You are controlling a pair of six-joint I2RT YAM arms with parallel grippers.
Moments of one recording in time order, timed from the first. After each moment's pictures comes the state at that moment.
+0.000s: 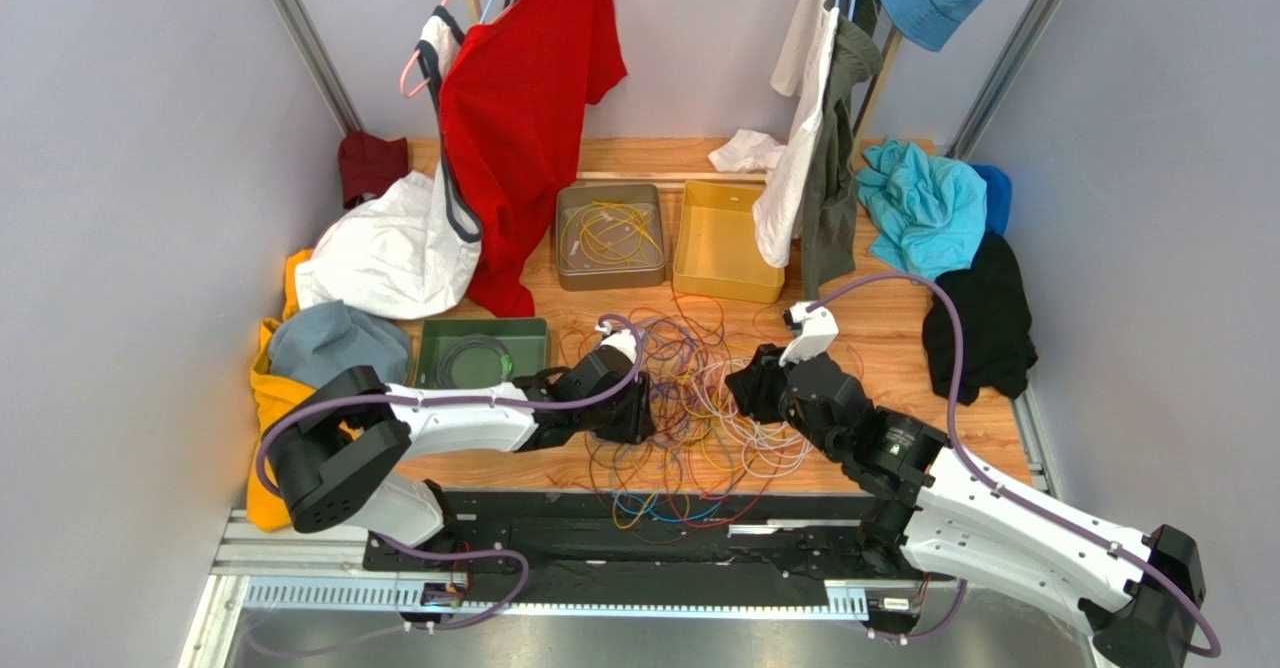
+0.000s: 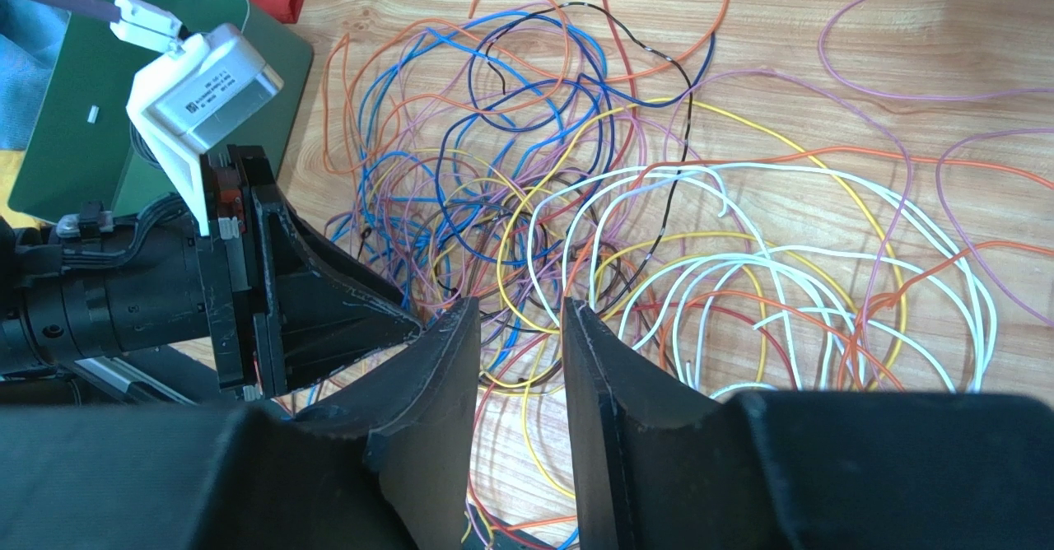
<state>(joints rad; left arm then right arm) -0.97 1.45 0.59 0.02 -0.04 -0.70 0.94 0.72 0.50 -0.26 0.37 0.64</state>
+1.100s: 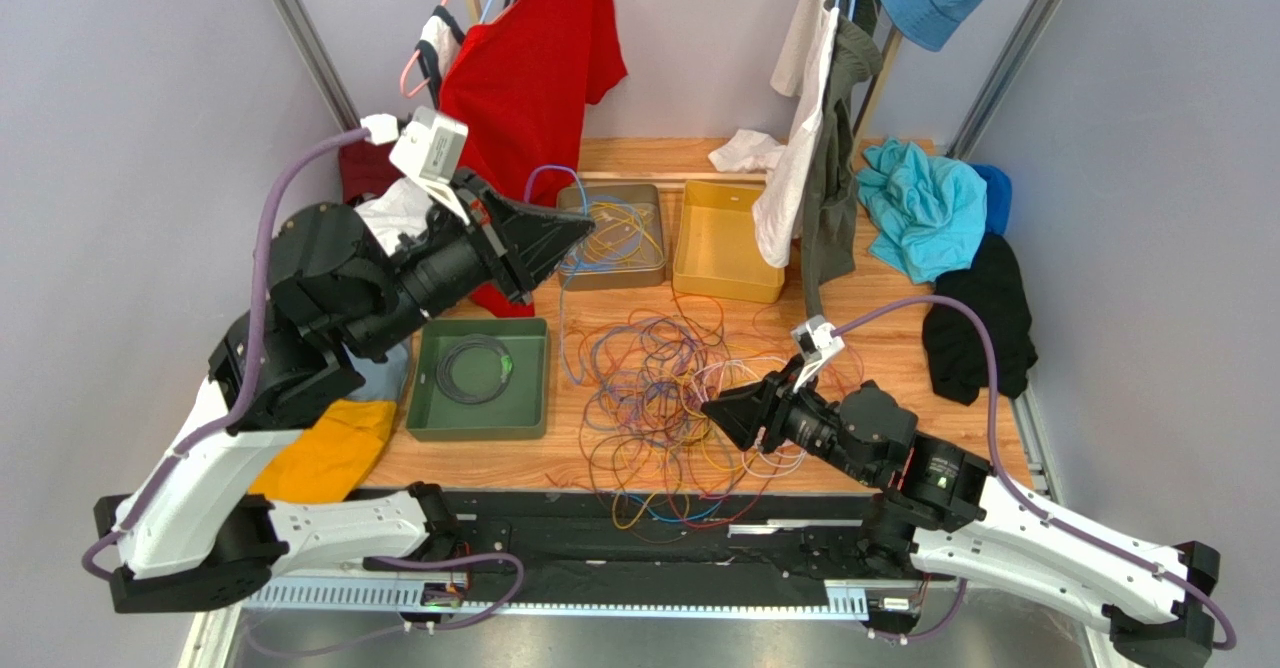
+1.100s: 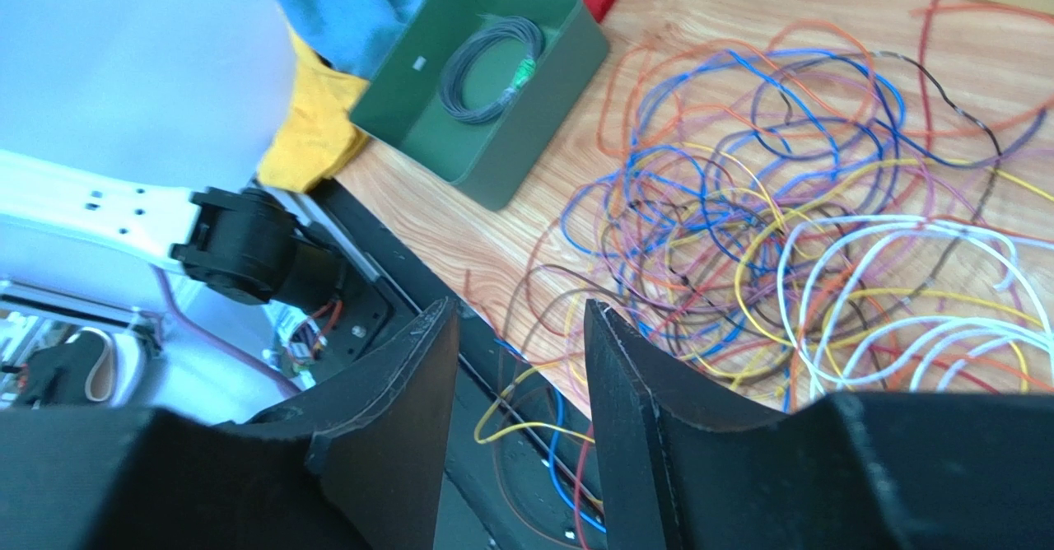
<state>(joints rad) -0.98 1.07 1.75 -0.62 -0.11 -0.38 1.10 0.49 0.49 -0.18 0.19 0.62</state>
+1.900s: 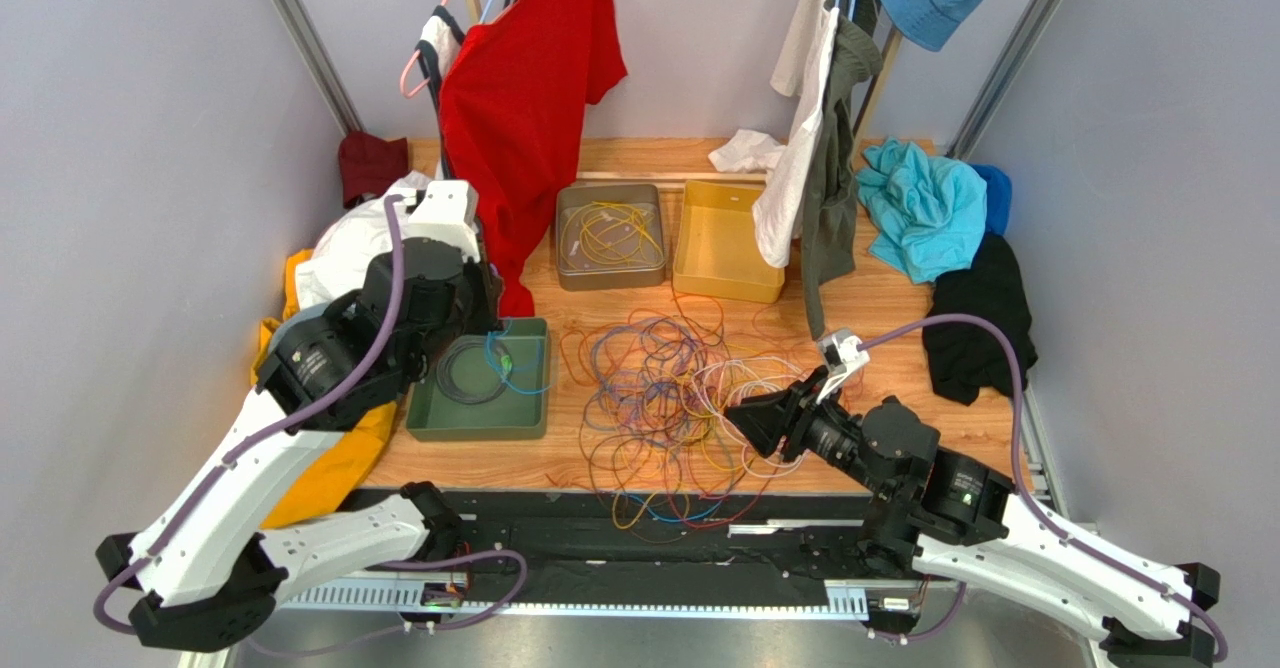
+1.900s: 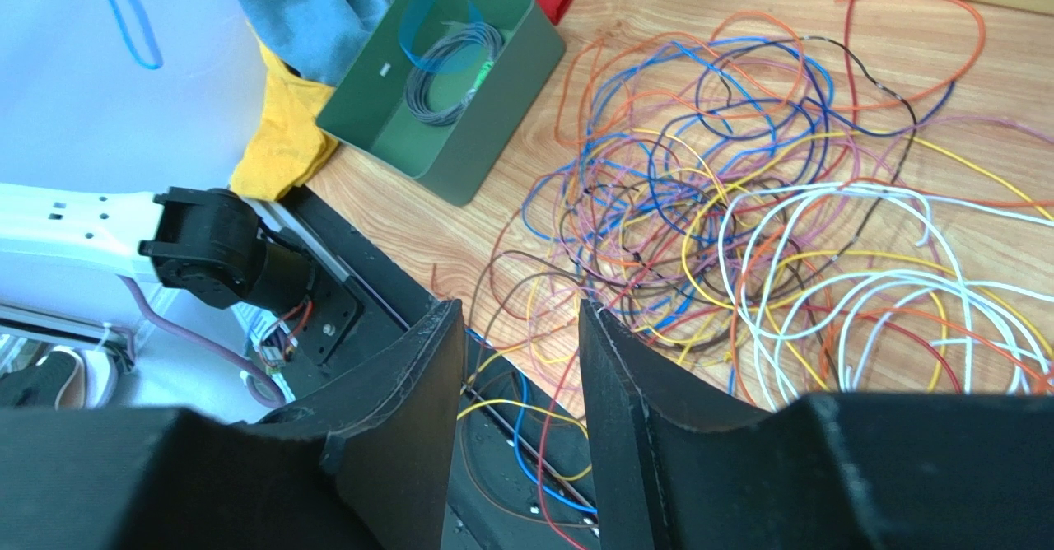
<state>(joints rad) -0.79 0.94 1.40 -0.96 -0.50 -0.43 1.10 0.33 0.45 -0.31 0.25 0.62</state>
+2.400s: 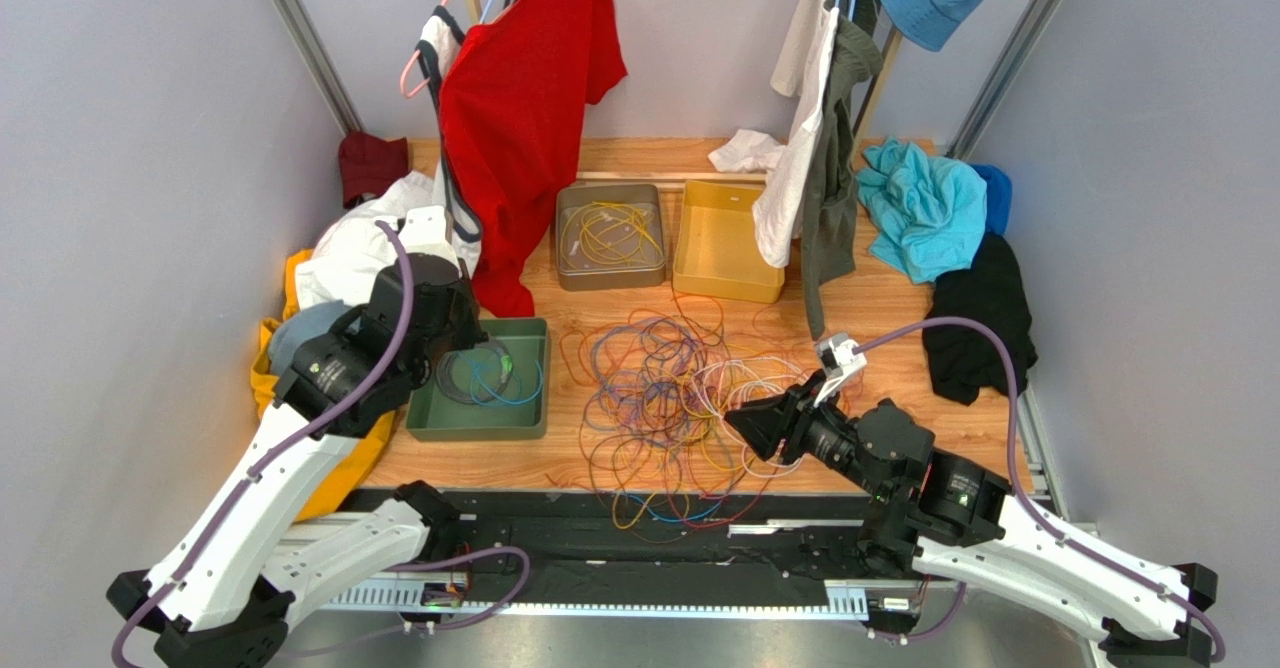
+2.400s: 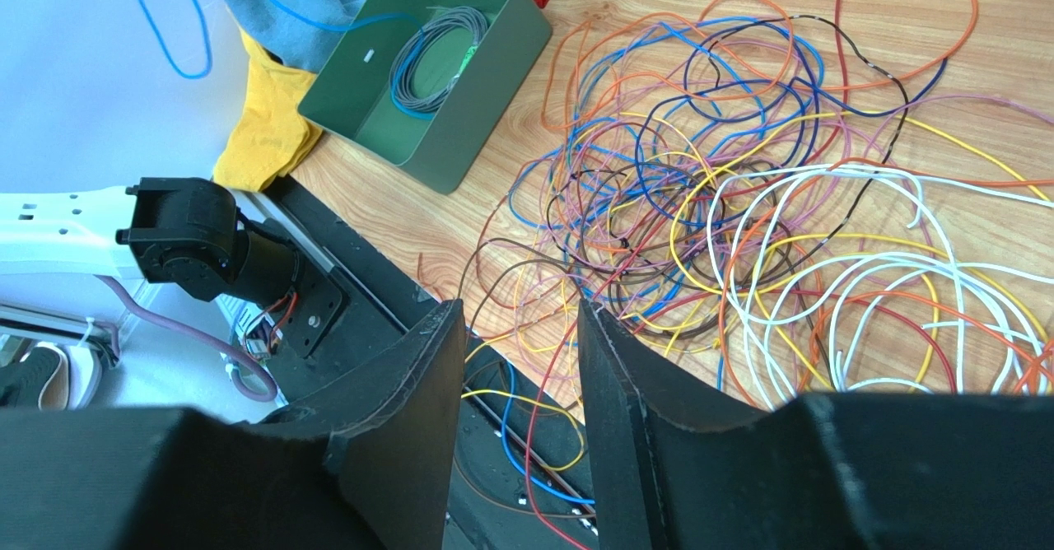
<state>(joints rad) -0.60 0.86 1.18 -0.94 -0.46 -0.50 1.10 0.31 0.42 -0.32 0.26 0.63</state>
